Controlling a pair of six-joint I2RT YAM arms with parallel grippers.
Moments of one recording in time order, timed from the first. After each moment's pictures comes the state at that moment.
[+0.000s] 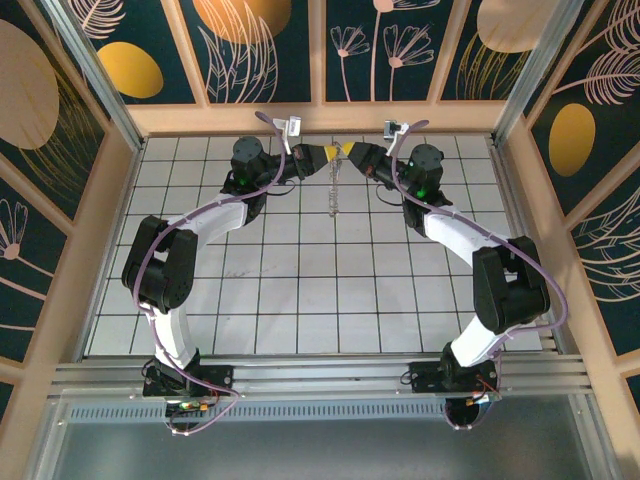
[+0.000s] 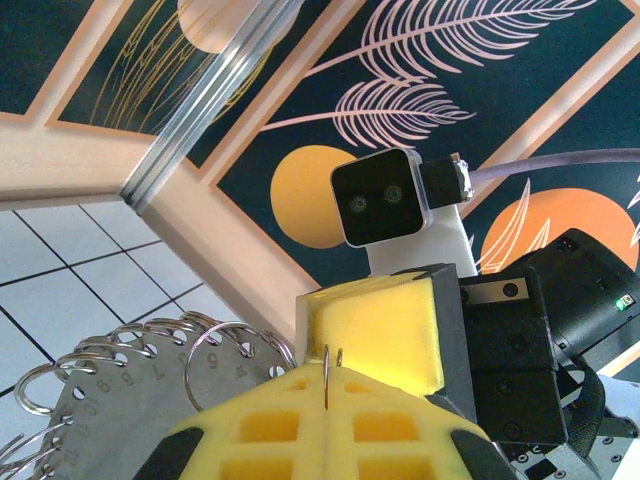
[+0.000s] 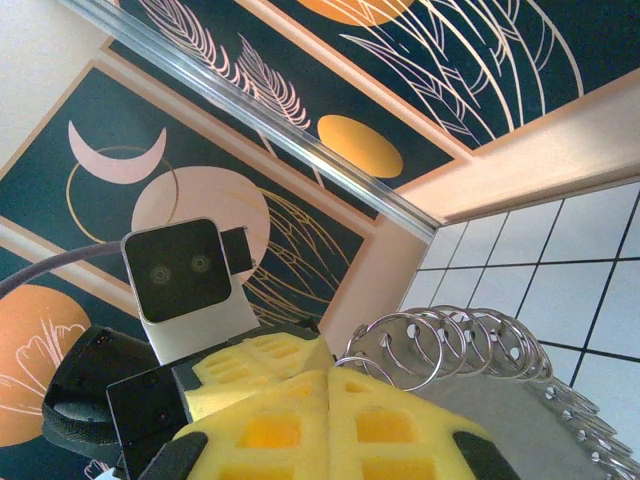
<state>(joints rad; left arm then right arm) -0.44 1.88 1.29 0.76 0.81 -0.86 0.34 1.64 1.05 0.70 -0.65 1.02</state>
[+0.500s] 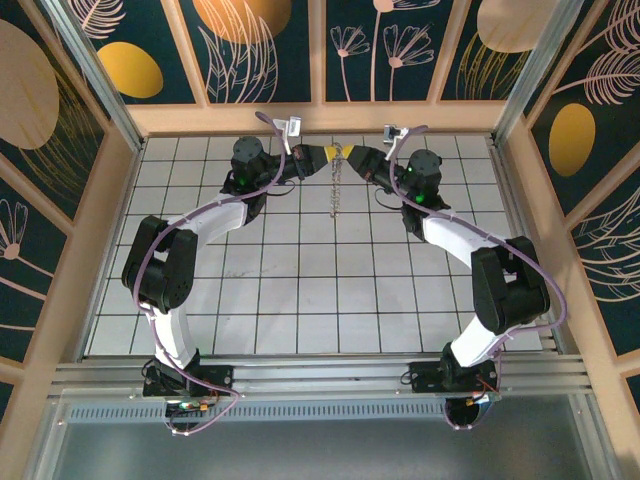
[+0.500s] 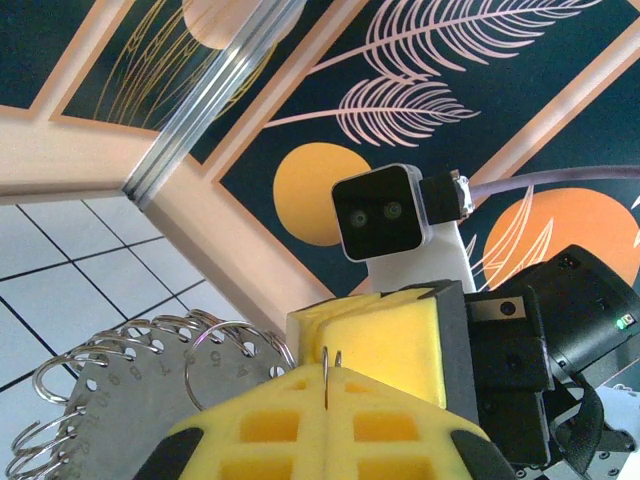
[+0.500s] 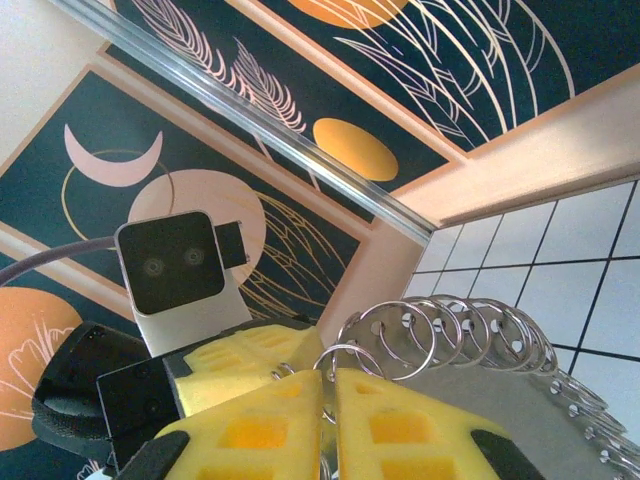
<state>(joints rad) -0.44 1.88 1.29 0.75 0.81 -0.86 0.36 1.63 1.00 0.75 -0.63 1.02</state>
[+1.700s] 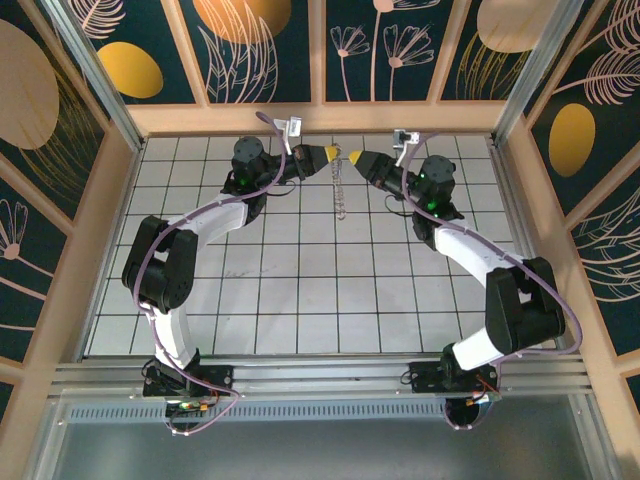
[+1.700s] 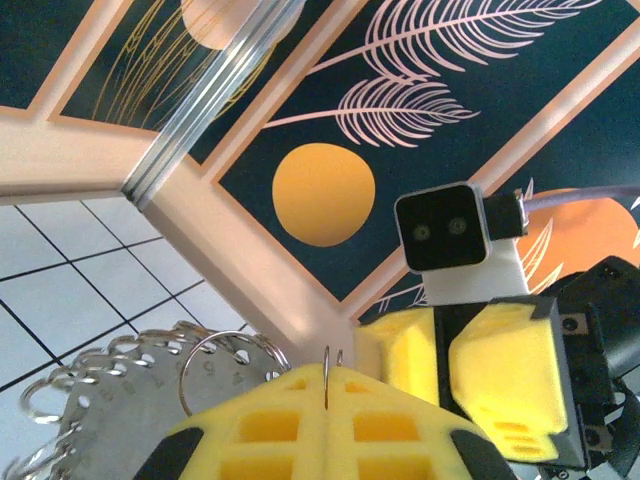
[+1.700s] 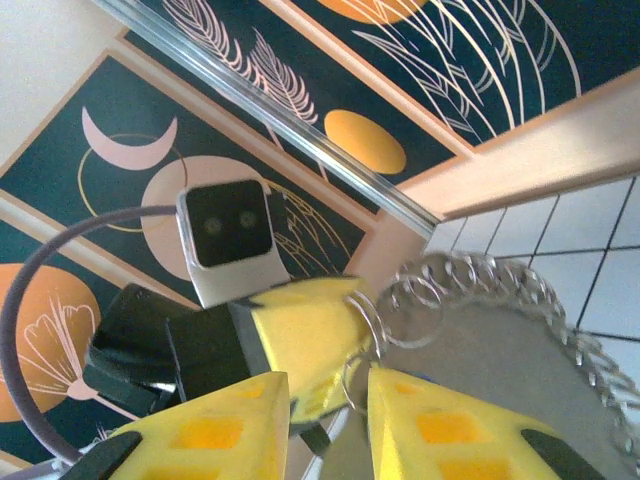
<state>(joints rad) -0.44 1.88 1.29 0.75 0.81 -0.86 0.32 1.50 0.94 0.69 -0.66 0.99</state>
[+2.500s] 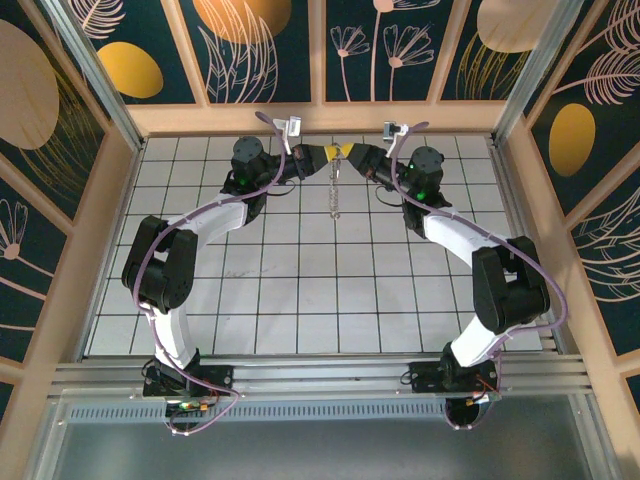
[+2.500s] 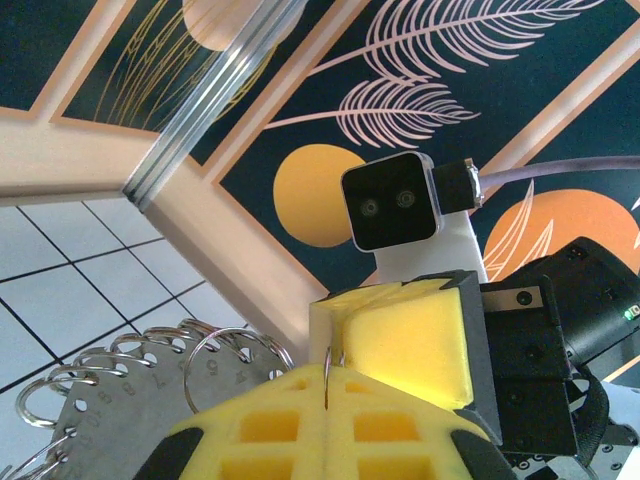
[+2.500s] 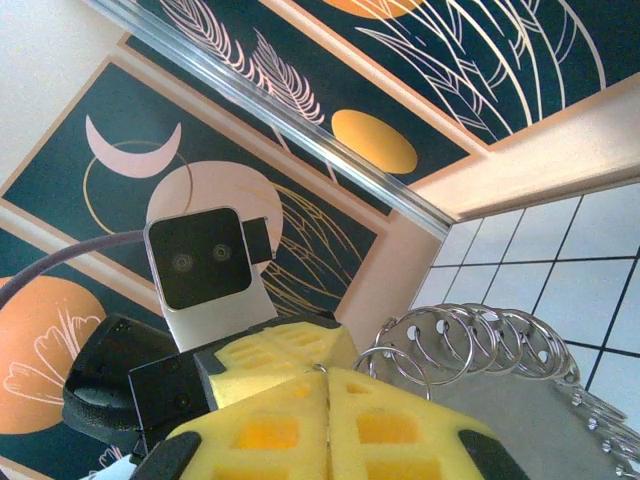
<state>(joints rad) -0.44 1.88 1.29 0.75 0.81 -0.86 0.35 1.64 1.02 0.76 -0.67 1.04</state>
